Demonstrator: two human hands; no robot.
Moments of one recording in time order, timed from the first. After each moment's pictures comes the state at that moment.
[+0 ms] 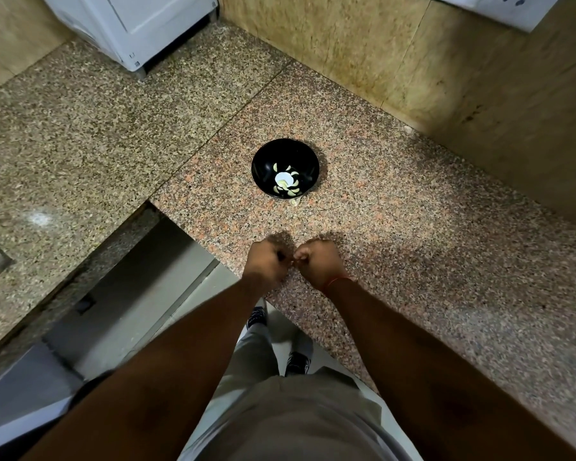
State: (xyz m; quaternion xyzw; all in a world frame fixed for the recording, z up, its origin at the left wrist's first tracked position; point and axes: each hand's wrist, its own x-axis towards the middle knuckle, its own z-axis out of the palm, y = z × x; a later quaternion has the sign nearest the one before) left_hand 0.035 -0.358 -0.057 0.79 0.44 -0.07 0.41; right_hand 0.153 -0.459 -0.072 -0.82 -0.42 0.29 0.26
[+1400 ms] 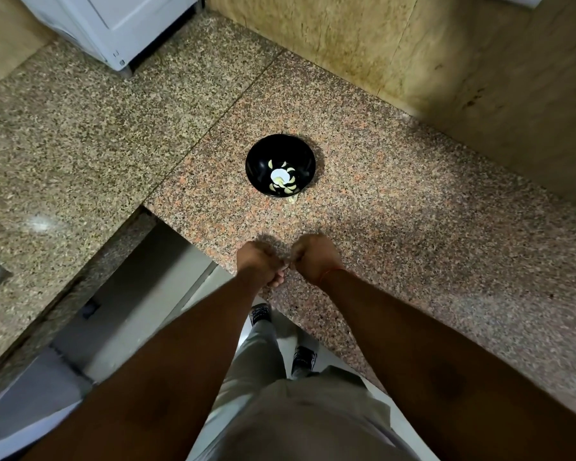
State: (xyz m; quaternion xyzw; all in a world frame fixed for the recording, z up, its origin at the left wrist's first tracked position) left_hand 0.038 -0.351 -0.064 0.58 0.60 -0.05 0.56; right_hand 0.154 -0.442 -0.072 -0.84 -0.41 0.30 0.17
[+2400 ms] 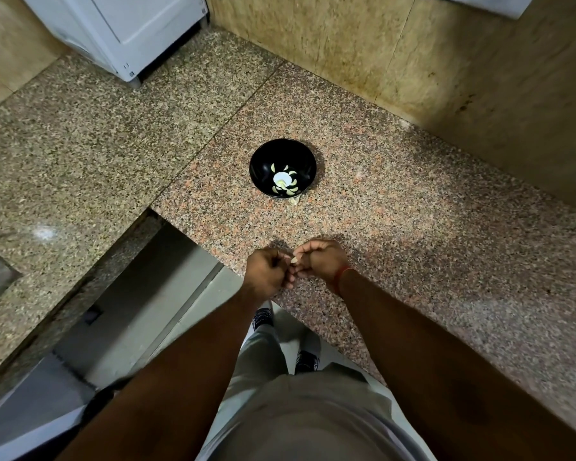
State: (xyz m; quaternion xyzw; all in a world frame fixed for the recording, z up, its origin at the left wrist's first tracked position) left_hand 0.019 -0.375 -0.062 0.55 0.50 0.03 0.67; right_hand 0.148 -0.463 -0.061 -0.71 -0.05 0.52 0.48
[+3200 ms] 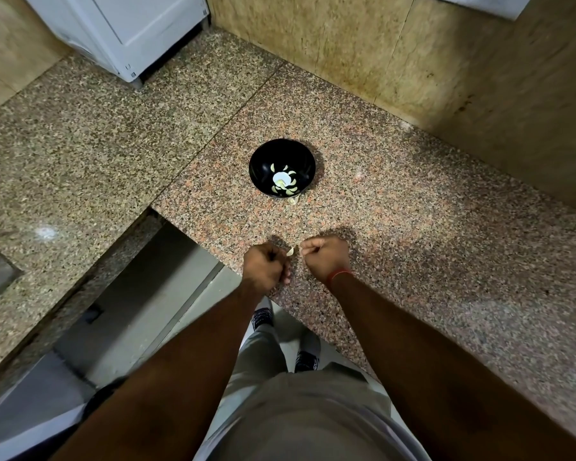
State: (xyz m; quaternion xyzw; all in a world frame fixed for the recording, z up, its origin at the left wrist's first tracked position) left_hand 0.024 -0.371 -0.061 0.53 0.53 0.05 0.66; right_hand 0.144 -0.465 -0.063 -0.84 -0.20 0.33 0.39
